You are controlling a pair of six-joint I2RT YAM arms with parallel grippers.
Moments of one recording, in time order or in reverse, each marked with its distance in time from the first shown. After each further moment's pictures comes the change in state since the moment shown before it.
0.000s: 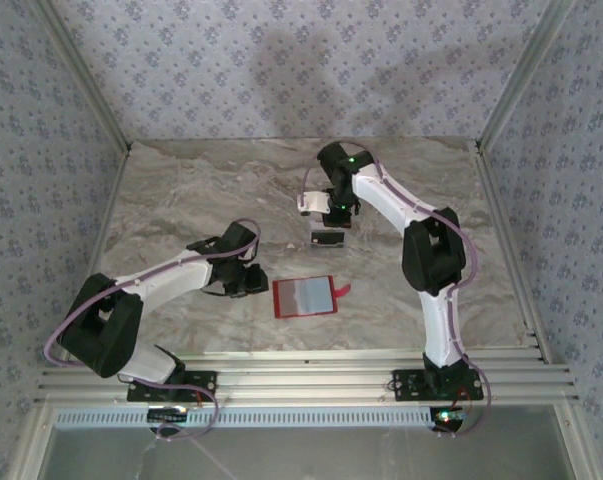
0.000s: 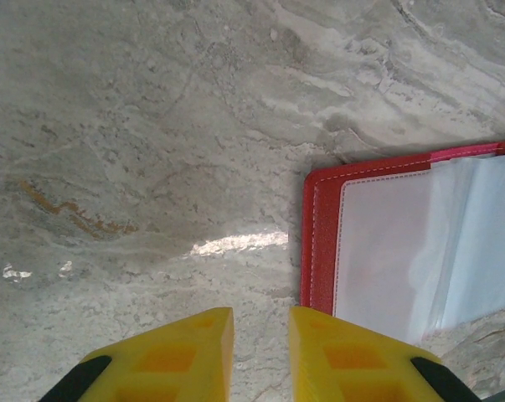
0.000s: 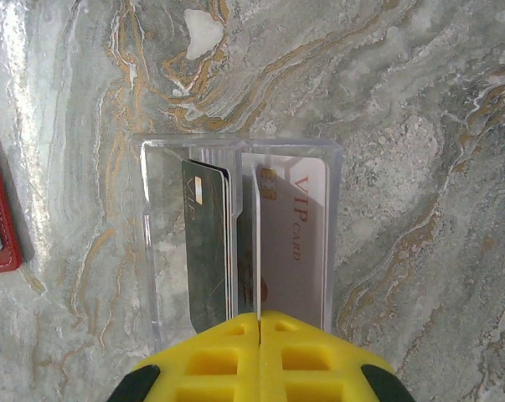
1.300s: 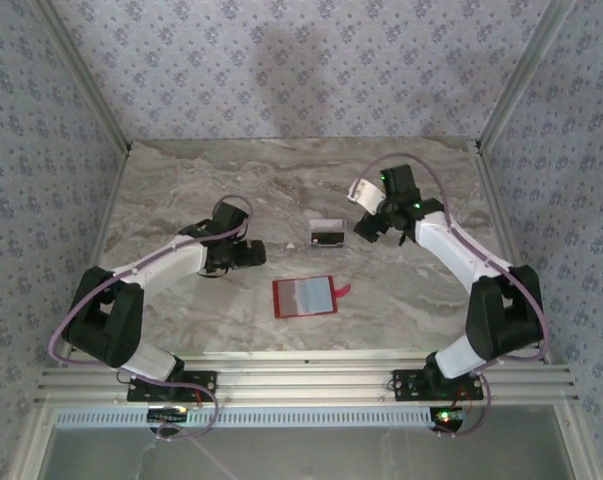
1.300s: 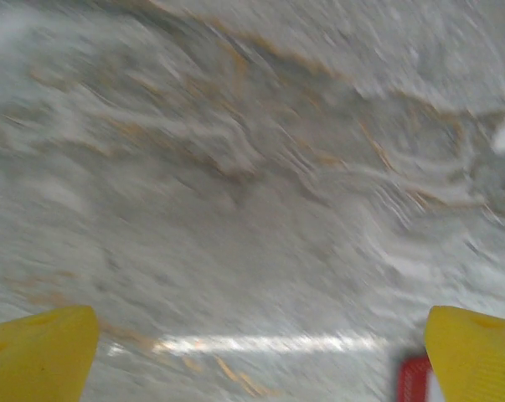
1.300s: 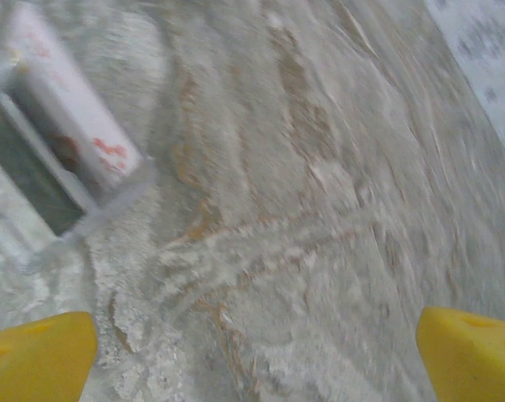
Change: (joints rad) left arm 0.122 0.048 0.120 0.007 -0.332 0.137; right arm -0.196 -0.630 -0.807 0.719 0.142 0.420
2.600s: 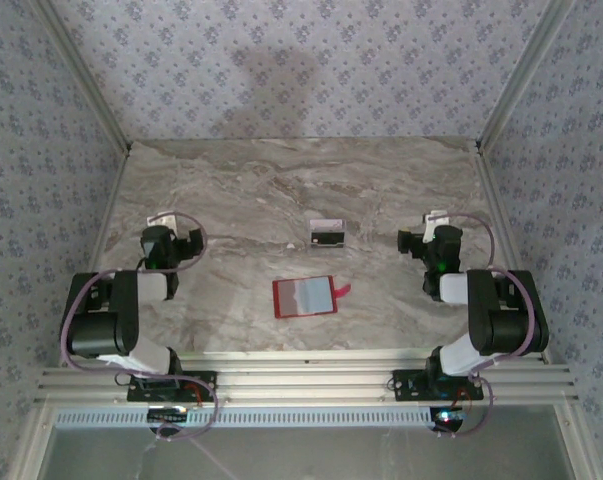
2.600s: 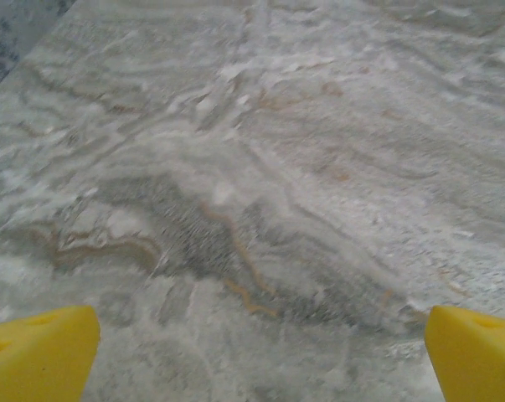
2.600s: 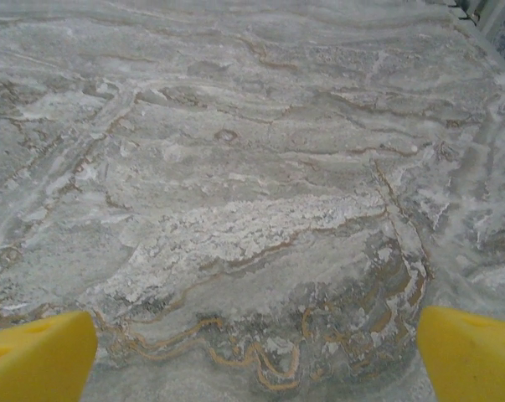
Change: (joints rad) left arm 0.503 0.024 -0.500 1.185 0.004 0.507; right arm -0.324 0.026 -0.685 1.064 0.040 0.629
